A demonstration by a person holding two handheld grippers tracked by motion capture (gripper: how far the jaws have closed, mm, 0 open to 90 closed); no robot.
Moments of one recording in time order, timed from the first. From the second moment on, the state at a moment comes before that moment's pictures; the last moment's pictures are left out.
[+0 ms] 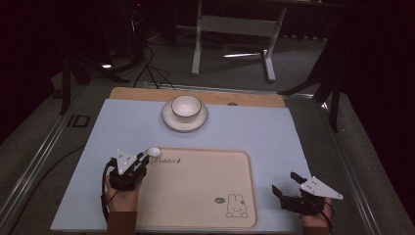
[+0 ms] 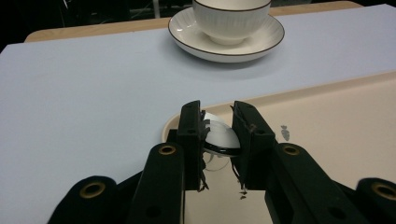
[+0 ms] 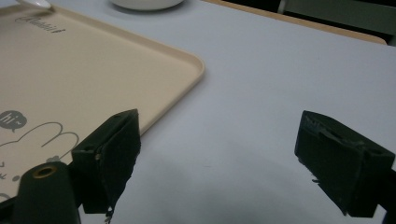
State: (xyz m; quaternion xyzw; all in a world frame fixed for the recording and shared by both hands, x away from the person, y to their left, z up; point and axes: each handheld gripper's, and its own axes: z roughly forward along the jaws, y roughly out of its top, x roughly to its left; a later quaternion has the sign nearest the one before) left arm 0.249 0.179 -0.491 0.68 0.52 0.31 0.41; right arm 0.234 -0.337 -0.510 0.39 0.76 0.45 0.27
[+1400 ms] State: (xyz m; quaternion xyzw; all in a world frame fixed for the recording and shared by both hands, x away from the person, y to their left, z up) left arm 0.221 0.172 -0.527 0.66 0.55 0.32 0.39; right arm 0.234 -0.336 -0.510 0.39 0.76 0.45 0.27
